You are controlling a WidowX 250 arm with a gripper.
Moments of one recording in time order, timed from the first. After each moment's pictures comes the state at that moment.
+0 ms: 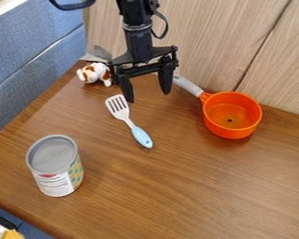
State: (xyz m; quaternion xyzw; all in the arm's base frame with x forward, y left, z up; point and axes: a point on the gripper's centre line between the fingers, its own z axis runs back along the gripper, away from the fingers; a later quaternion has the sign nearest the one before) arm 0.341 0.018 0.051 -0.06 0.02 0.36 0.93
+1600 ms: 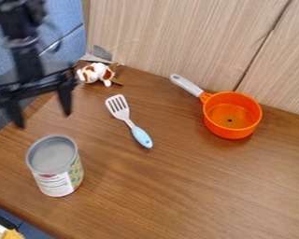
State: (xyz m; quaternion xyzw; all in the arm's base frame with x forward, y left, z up) arm 0.199 0.115 0.078 0.02 -0.01 0.45 0.89
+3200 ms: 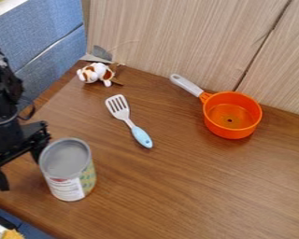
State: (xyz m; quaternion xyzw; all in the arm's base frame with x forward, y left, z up) arm 0.166 0.124 0.004 0.03 -0.01 0.59 0.81
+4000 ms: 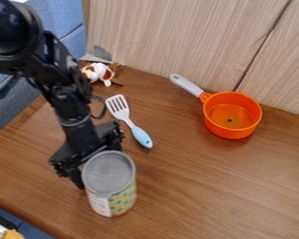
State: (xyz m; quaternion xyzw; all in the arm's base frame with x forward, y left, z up) arm 0.216 0.032 -0.004 -0.07 0.00 0.53 0.85
